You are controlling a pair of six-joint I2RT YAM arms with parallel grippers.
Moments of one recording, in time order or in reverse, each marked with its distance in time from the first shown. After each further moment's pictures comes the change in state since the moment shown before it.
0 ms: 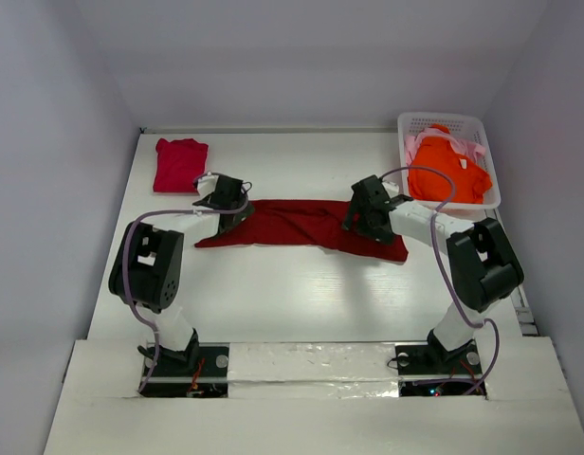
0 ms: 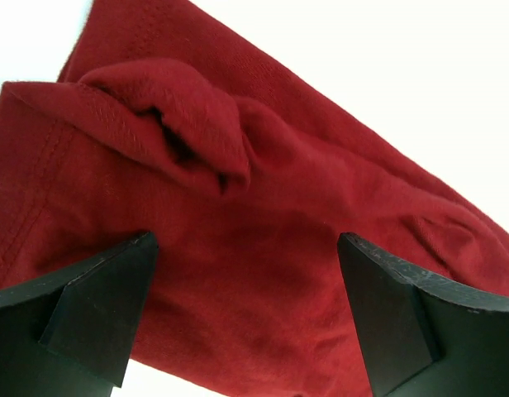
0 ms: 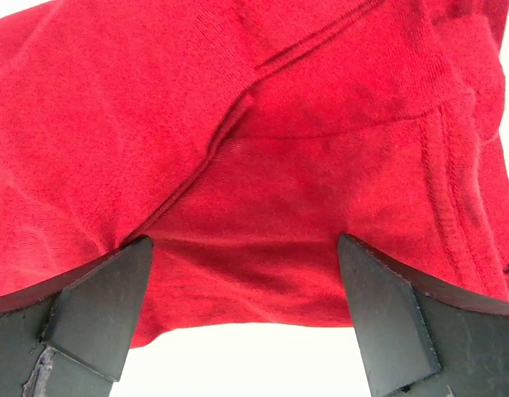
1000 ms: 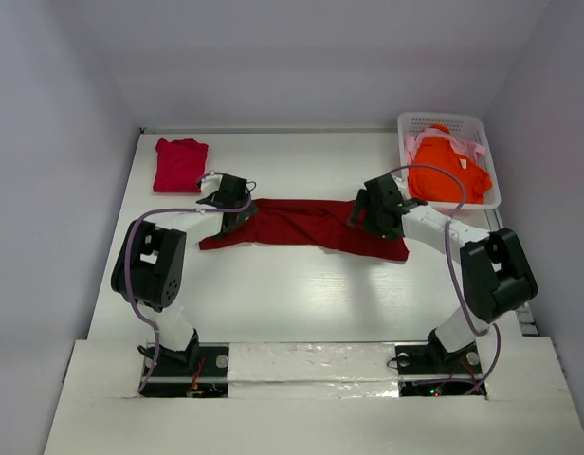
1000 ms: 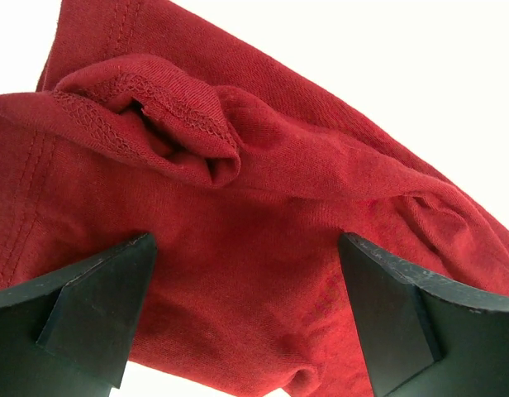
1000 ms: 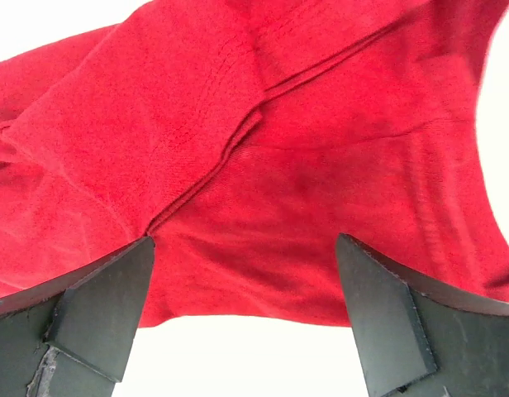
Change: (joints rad) left arm -0.028 0.013 0.025 -0.032 0.000 -0.034; right arm -0.050 -0.097 -0.064 0.081 -0.066 -0.082
